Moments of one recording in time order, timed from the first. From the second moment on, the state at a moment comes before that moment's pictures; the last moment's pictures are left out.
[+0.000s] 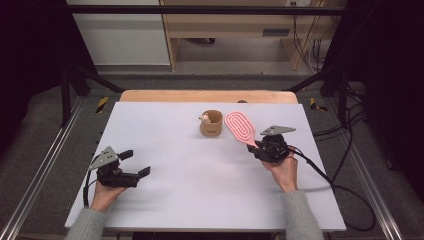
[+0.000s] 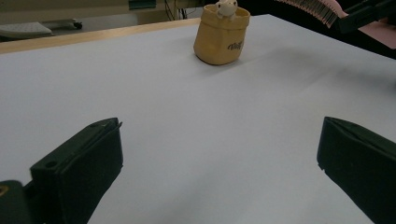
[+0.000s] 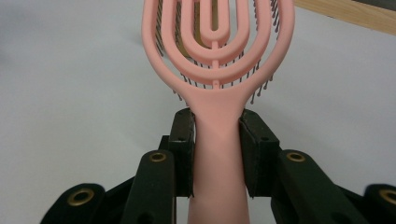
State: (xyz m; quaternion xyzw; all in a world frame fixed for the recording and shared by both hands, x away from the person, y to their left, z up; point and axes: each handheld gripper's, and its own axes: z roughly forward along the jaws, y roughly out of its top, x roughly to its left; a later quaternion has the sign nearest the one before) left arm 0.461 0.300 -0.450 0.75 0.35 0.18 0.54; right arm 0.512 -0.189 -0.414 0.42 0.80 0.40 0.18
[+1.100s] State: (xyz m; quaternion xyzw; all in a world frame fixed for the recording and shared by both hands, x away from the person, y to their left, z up) left arm 0.458 0.286 -0.442 0.74 0.36 0.17 0.54; right arm 0.497 -0.162 -0.405 0.37 0.80 0.43 0.16
